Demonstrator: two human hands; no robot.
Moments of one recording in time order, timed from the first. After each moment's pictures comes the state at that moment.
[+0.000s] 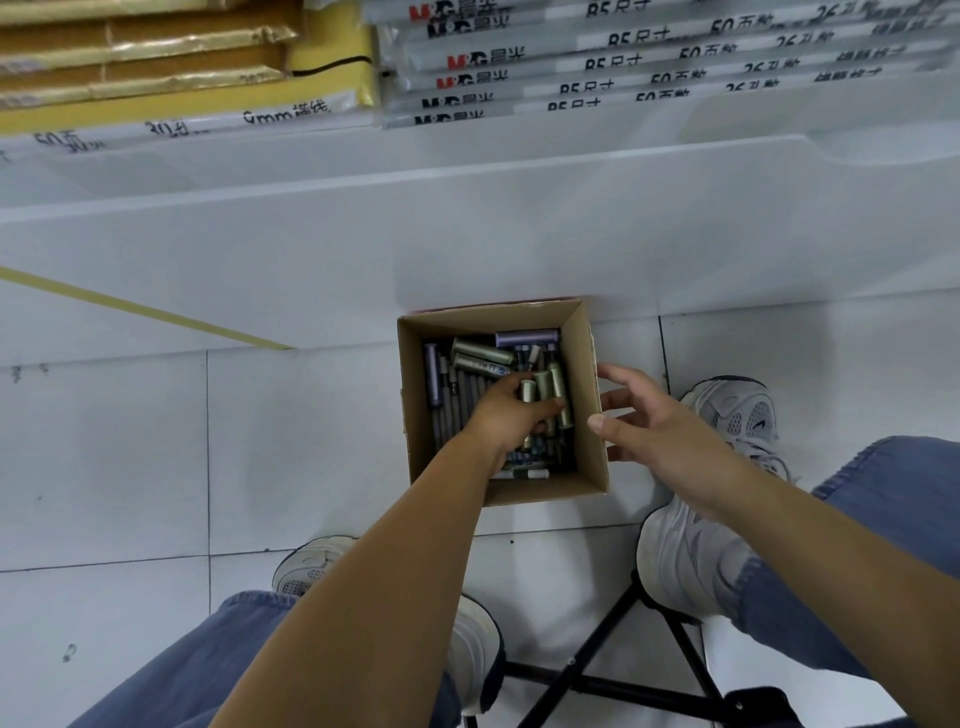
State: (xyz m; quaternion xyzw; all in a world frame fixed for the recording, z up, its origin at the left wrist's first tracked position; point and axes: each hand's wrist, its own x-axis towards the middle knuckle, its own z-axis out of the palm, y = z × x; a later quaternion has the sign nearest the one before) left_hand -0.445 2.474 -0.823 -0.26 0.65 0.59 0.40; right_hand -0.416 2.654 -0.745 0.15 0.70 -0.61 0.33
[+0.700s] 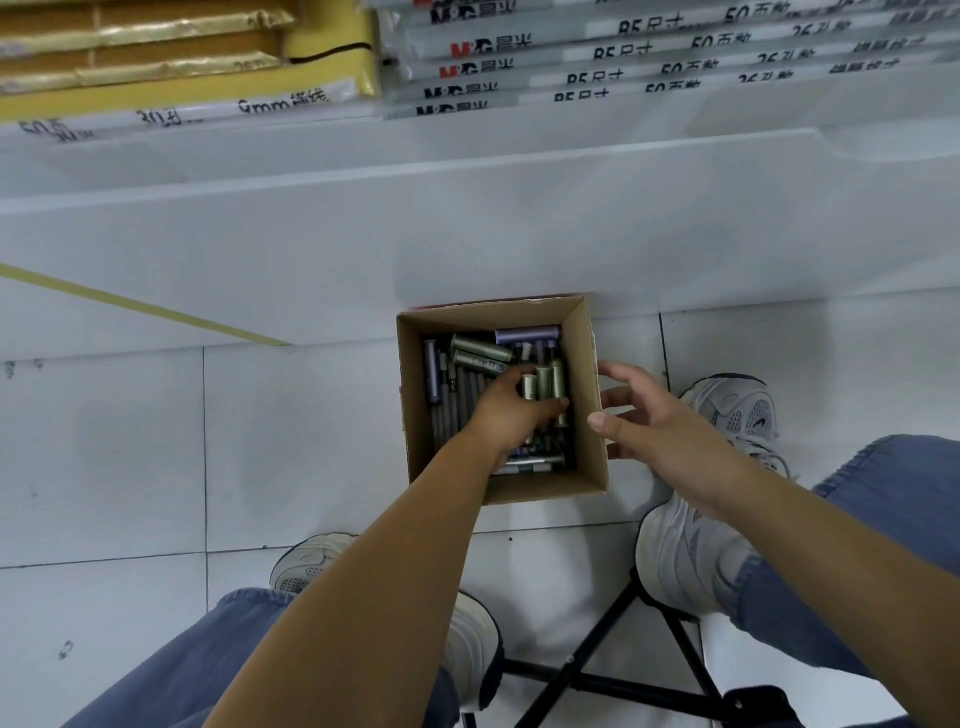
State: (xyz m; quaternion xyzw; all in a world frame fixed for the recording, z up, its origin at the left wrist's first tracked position) left_hand -0.444 2.476 -0.823 -0.24 0.68 0.57 0.39; right_hand -0.417 2.654 -0.746 0.15 0.70 -0.60 0.34
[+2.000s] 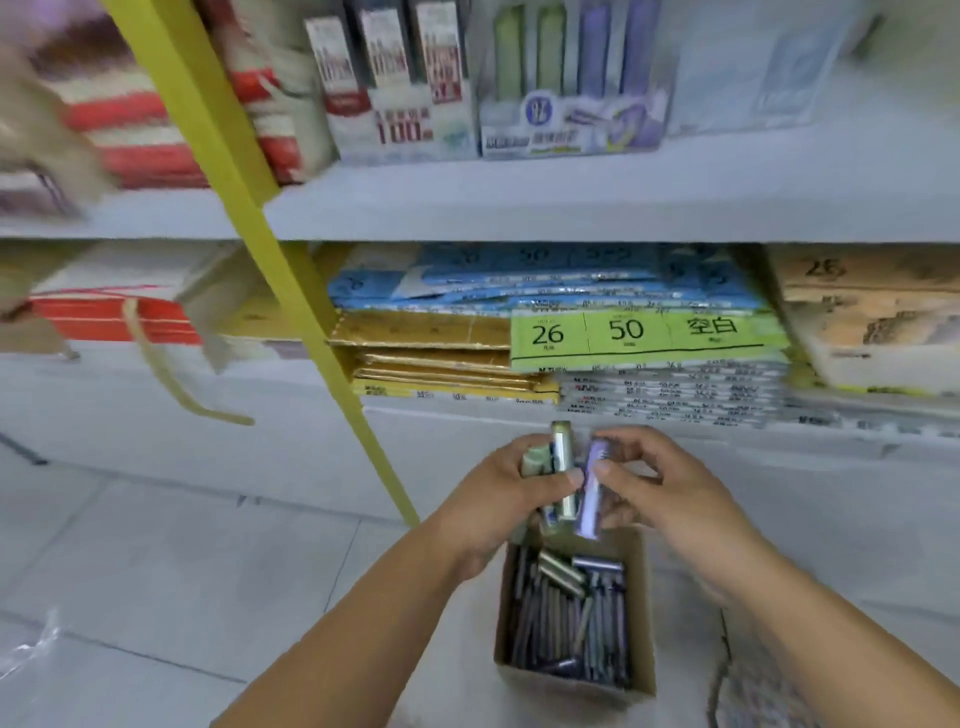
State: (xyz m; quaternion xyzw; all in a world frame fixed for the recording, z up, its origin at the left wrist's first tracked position) left_hand -0.434 2.394 -0.540 -0.05 0.70 0.69 0.17; right_hand -0.456 2.578 -0.542 -0.05 0.71 -0.69 0.13
